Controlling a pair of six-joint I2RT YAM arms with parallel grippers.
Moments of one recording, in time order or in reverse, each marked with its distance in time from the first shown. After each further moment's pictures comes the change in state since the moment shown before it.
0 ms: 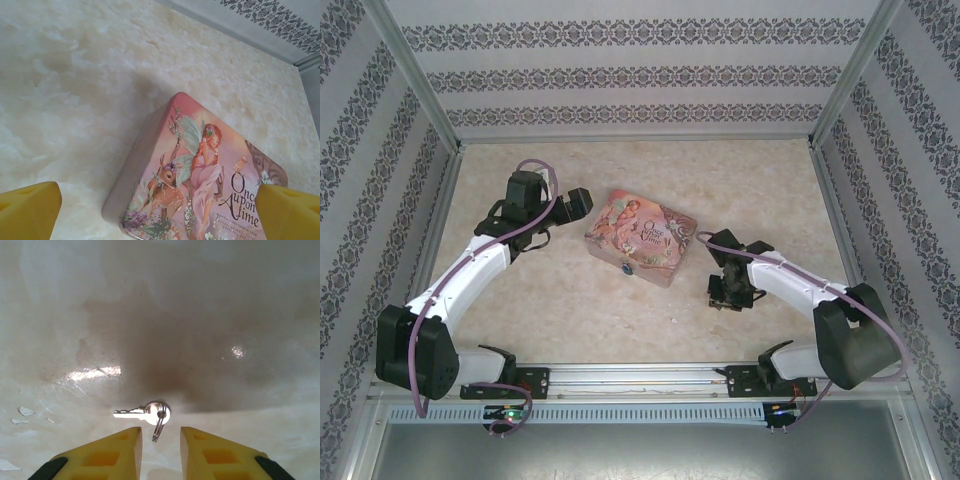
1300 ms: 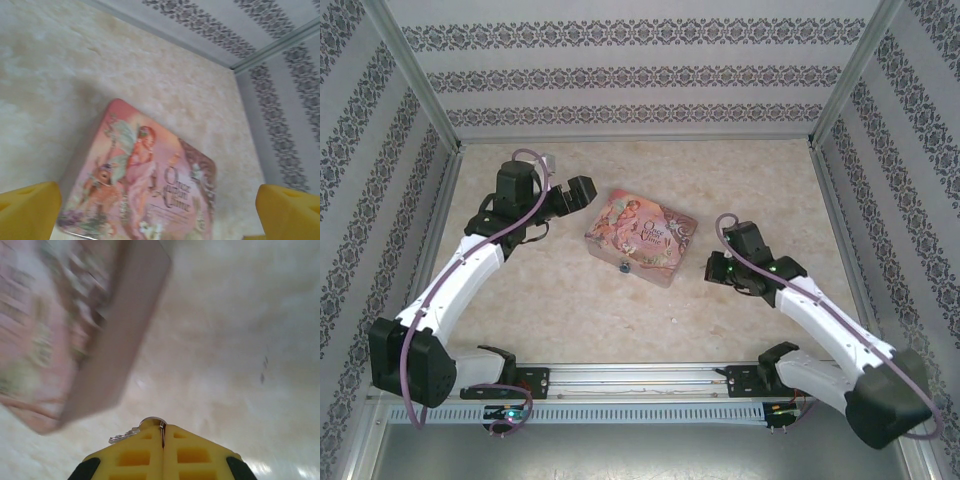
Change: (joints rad) left arm 0.006 -0.045 0.078 -0.005 0.198 -0.099; right arm 0.003 -0.359 -0.035 0.306 -0.011 -0.024
